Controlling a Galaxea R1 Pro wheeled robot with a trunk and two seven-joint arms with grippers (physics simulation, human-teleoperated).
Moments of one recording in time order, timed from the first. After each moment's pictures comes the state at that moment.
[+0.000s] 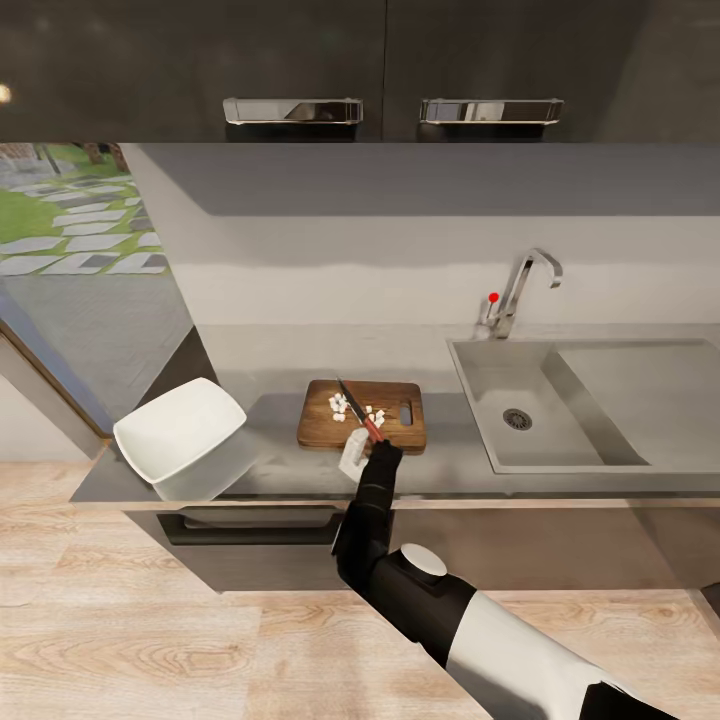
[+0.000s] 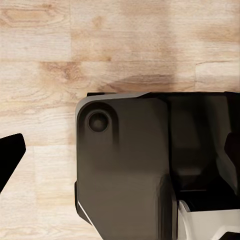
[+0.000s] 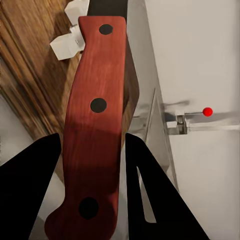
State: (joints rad) left arm 0.34 0.01 -0.09 -0.84 0.06 -0.21 0.00; right arm -0.77 0.17 0.94 -0.96 0.53 0.98 -0.51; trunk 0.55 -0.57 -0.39
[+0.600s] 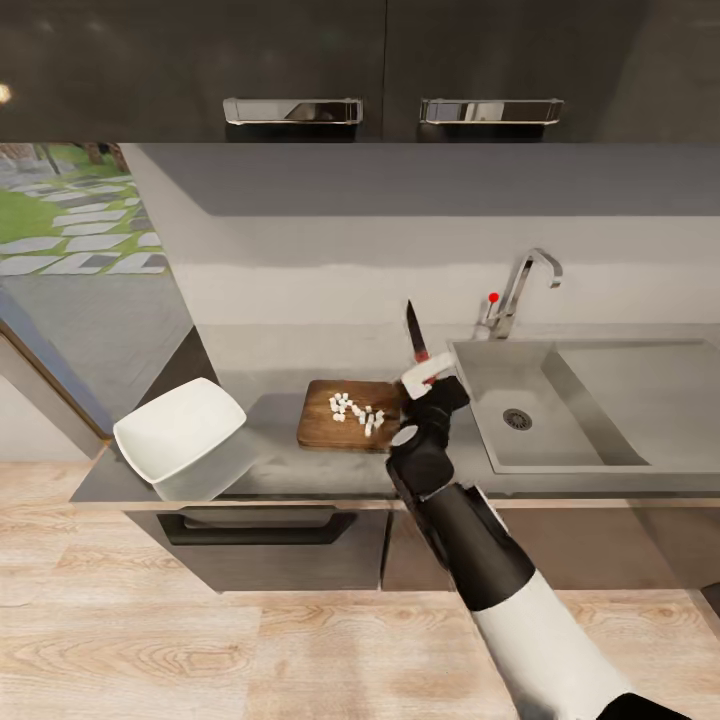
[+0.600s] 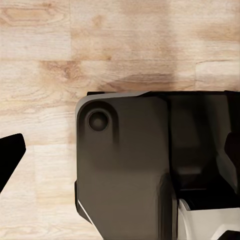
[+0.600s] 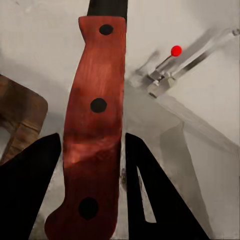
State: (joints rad) left arm 0.34 0.01 -0.09 -0.84 0.06 -0.21 0.00; right arm -0.77 0.17 0.47 -1.41 0.51 0.98 -0.37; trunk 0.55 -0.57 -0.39
